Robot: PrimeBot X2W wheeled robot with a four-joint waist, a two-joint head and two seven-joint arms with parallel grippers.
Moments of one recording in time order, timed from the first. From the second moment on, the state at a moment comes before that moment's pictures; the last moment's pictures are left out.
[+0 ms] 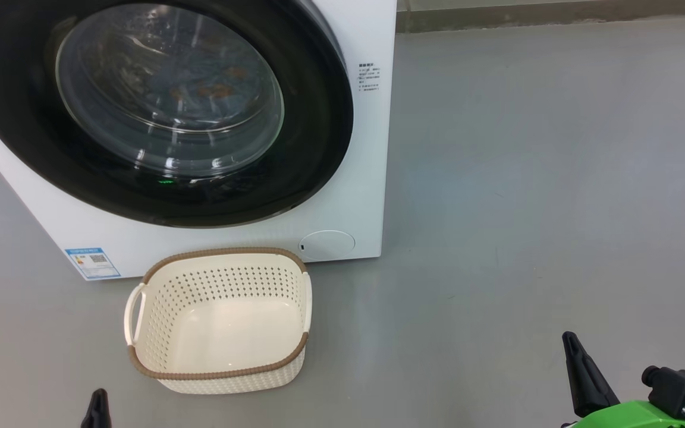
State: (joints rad) left arm 0.12 0.05 0.10 0.19 -0.55 -0.13 -0.17; right arm 0.02 -0.03 -0.08 0.25 0.47 0.14 -0.17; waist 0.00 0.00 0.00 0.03
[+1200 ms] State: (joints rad) left arm 0.06 0.04 0.10 0.22 -0.94 -0.13 -0.06; right arm -0.01 -0.03 -0.11 0.26 0.89 0.14 -0.06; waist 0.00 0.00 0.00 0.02
